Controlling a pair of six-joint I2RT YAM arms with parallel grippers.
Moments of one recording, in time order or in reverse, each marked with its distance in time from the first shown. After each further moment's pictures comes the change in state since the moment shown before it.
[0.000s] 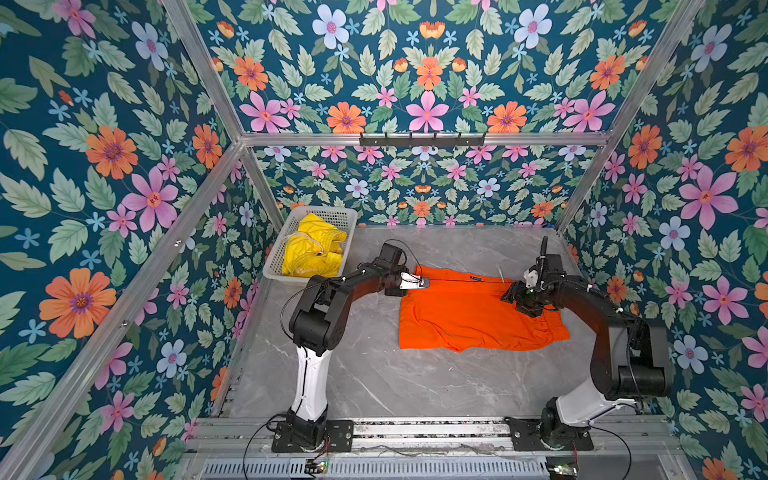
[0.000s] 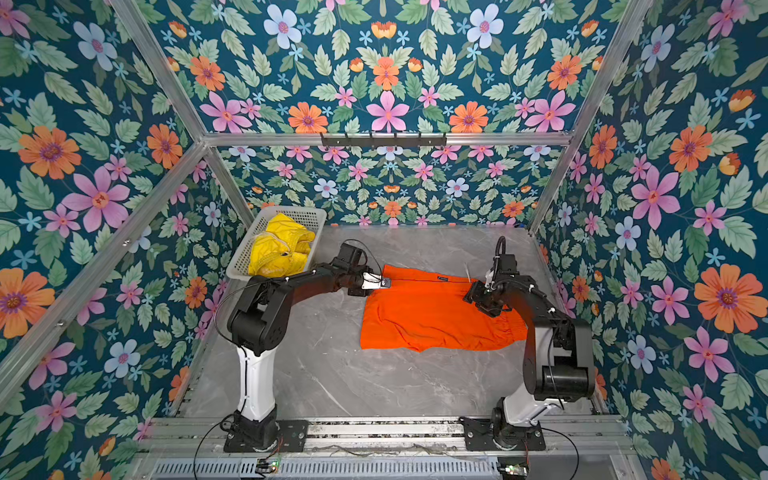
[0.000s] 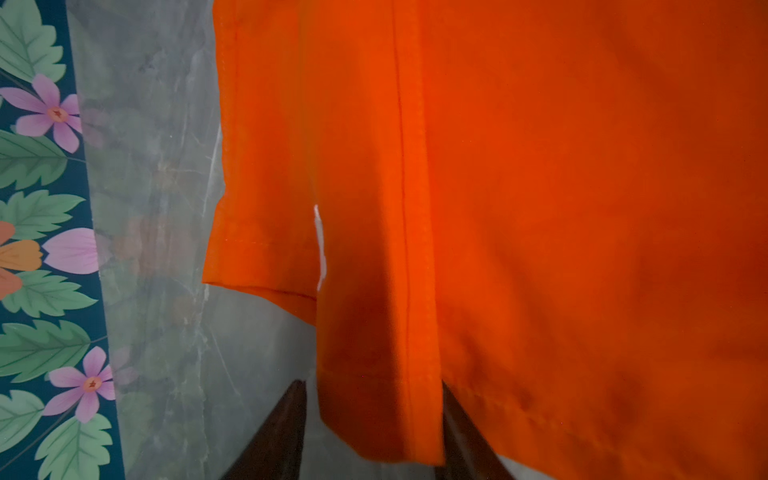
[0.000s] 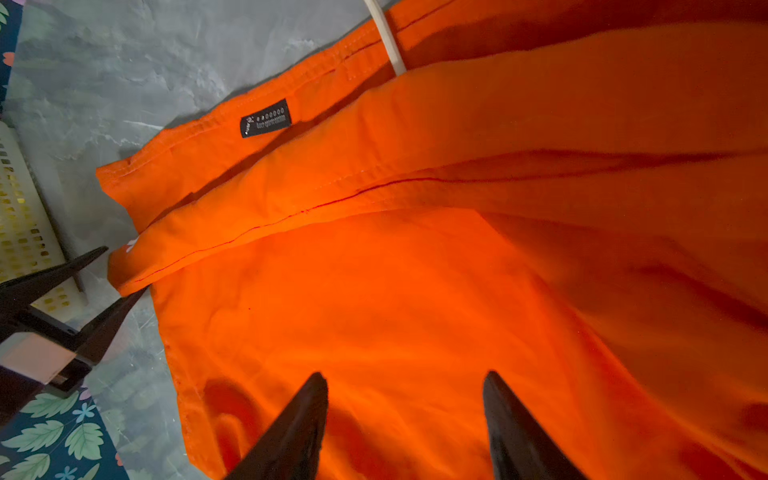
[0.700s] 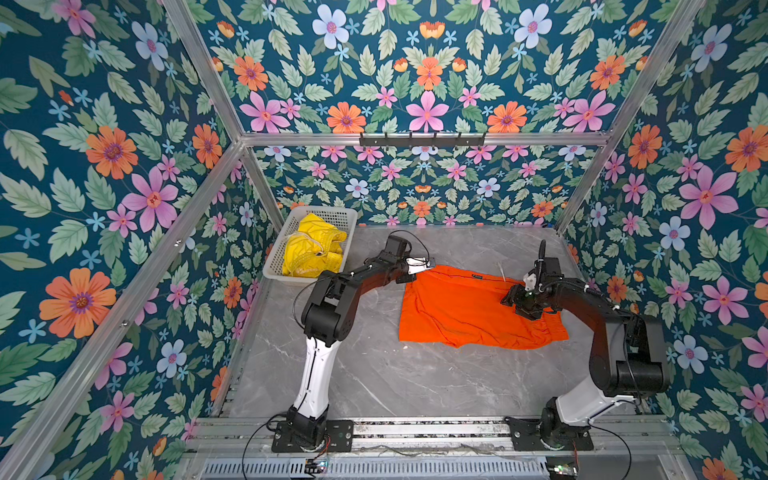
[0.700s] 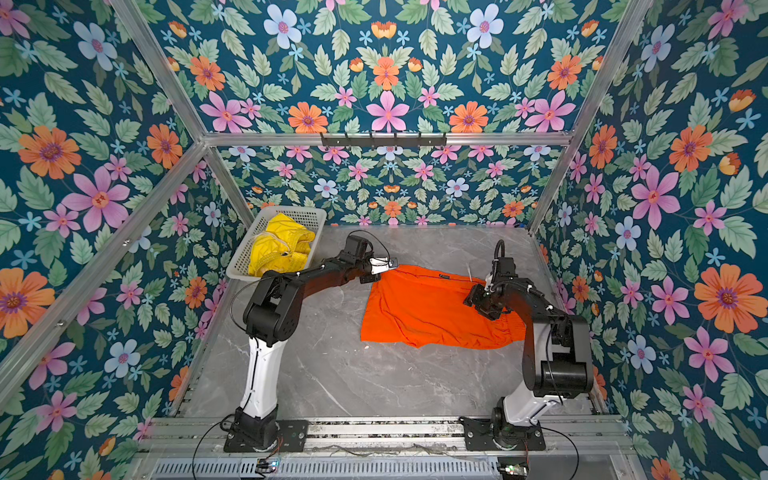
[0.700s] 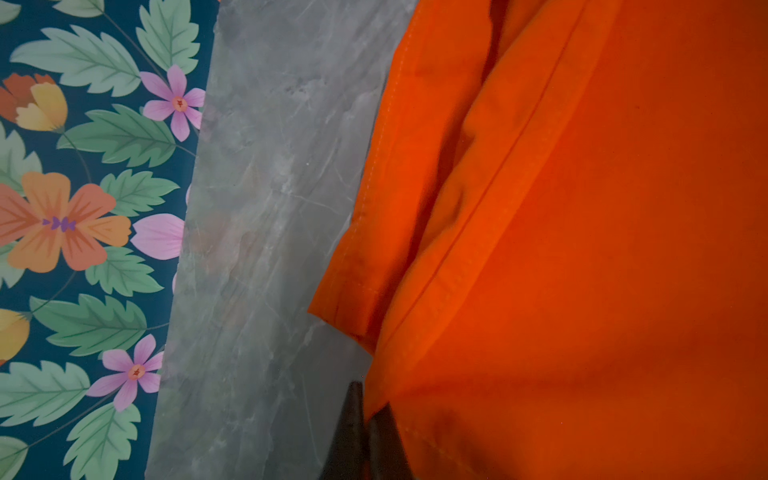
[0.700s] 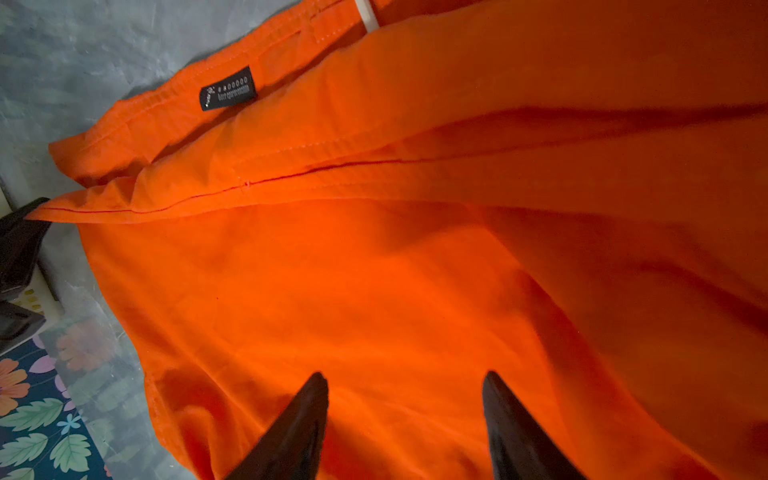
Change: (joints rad) left arm 0.000 0.138 0.190 0.107 0.003 -0.233; right arm 0.000 0.013 -0.021 0.023 0.019 0.003
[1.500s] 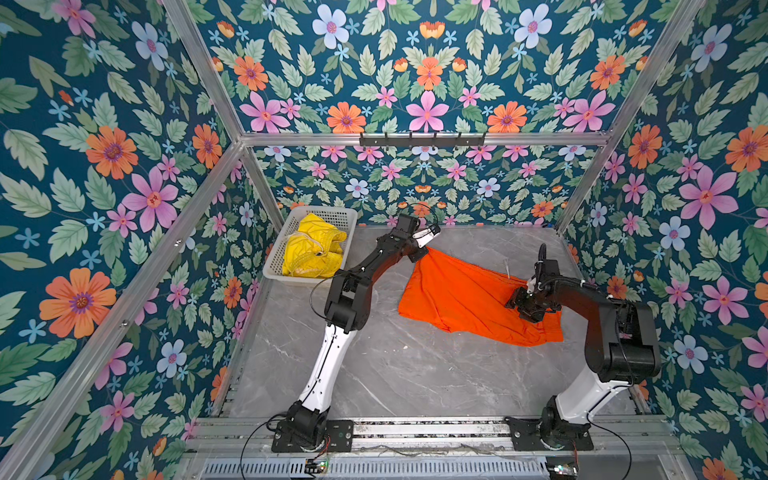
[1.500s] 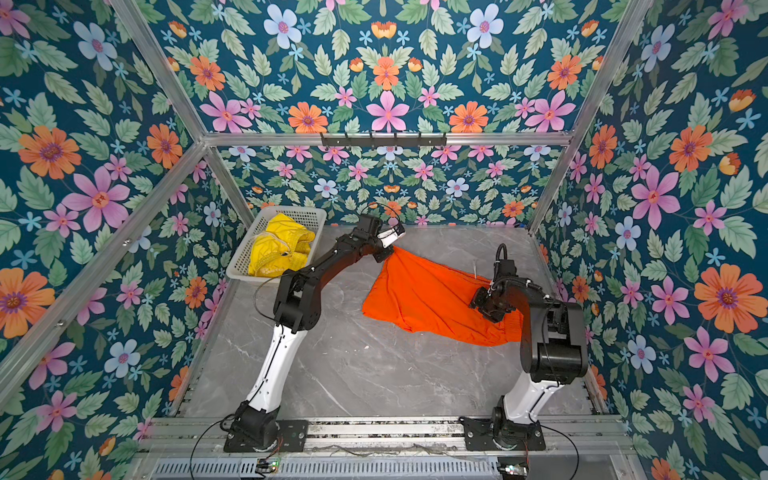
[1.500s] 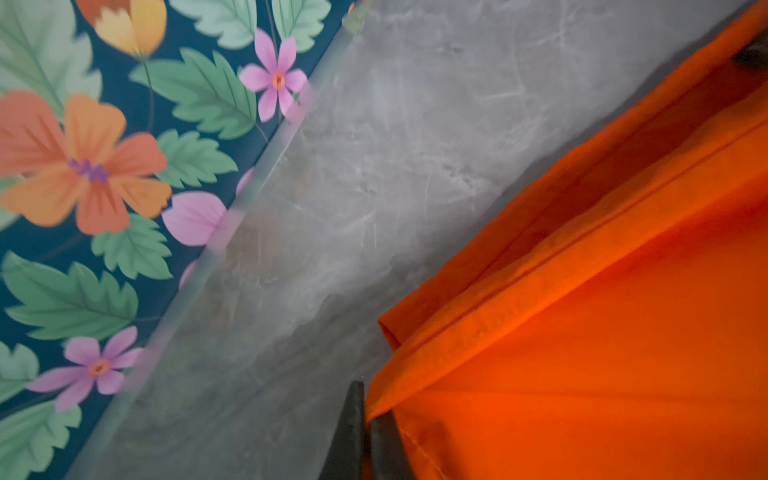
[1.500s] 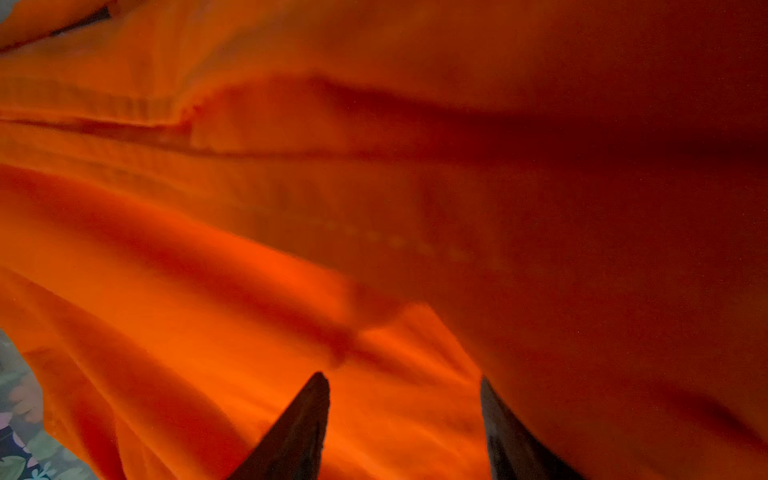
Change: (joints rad) left arm 0.005 0.352 0.673 -0.332 -0.049 -0.444; right arm -0.036 0.100 0.017 0.010 0.061 0.011
